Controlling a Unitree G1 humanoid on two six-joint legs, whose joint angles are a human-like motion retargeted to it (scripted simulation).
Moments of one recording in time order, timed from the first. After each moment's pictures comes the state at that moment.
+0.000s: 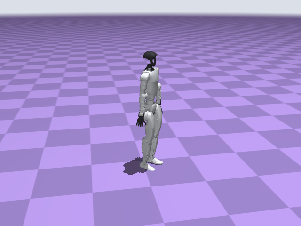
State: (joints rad) left arm -0.05 0.11 0.10 1.52 -0.01 0.21 -0.20; right arm 0.10 -0.13 -0.08 1.47 -0.39 0.11 0.21; waist -0.01 -0.02 -0.05; left_leg -0.04 -0.12 0.00 0.04 -0.01 0.04; right_leg 0.00 -0.02 -0.23 0.07 -0.02 0.10
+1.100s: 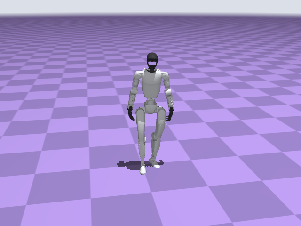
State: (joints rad) left arm -0.04 0.21 0.04 1.55 0.02 0.22 -0.20; right arm 0.06 -0.18 -0.05 1.41 -0.43 0.10 0.25; waist -0.12 -0.01 0.05; left_leg -0.02 -0.06 0.36 -0.03 -0.05 0.06; right_leg -0.30 0.00 -0.13 0.17 -0.03 -0.05
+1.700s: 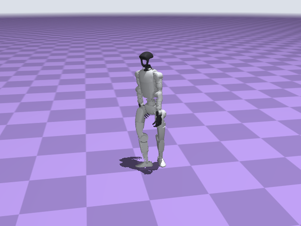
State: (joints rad) left arm -0.10 0.06 -0.04 1.43 0.02 0.18 -0.20; right arm 0.09 -0.16 -0.33 1.56 -0.22 0.18 0.19; waist -0.17 0.12 -0.11; left_leg 0.09 0.04 0.83 0.07 -0.23 0.01; right_leg -0.19 -0.09 -0.86 0.14 -0.03 -0.12
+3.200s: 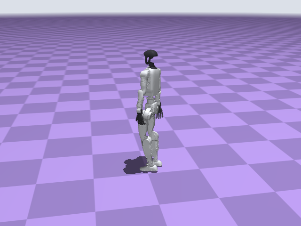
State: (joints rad) left arm -0.05 0.10 0.01 1.45 0.05 0.21 -0.20; right arm 0.02 -0.14 -0.11 1.47 -0.38 0.17 0.20; waist -0.14 0.03 -0.03; left_leg -0.10 -0.08 0.10 0.20 -0.09 0.04; right_leg -0.03 0.03 -0.03 0.07 0.09 -0.09
